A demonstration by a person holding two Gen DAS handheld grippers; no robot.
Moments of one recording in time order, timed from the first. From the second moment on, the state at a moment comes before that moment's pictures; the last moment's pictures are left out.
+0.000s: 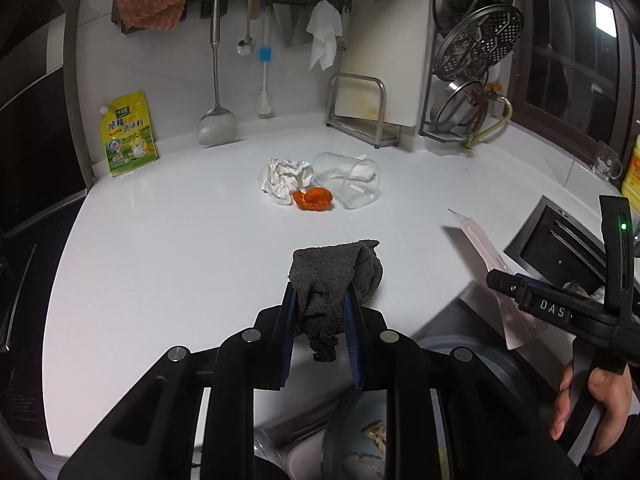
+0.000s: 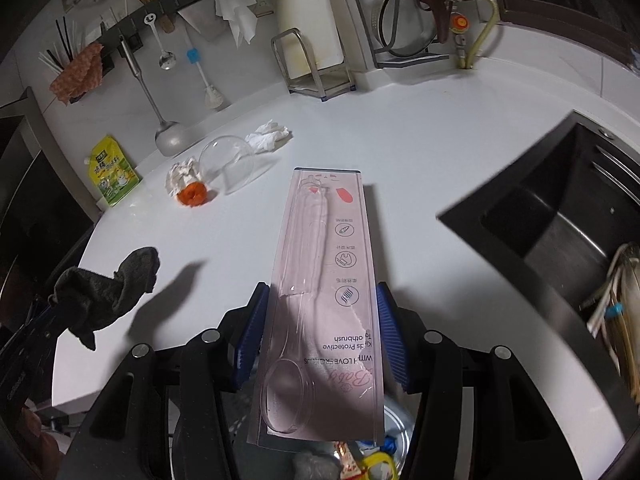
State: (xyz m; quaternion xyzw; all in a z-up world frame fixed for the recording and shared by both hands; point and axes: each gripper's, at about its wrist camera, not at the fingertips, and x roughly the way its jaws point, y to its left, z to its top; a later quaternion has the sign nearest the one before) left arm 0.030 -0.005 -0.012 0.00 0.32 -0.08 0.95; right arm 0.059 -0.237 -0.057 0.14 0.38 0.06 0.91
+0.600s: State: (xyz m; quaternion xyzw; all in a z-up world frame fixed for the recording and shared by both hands) left arm -0.048 -0.020 -0.030 0.02 0.32 -0.12 0.94; right arm -0.063 -0.226 -0.067 0.13 0.39 0.07 0.91
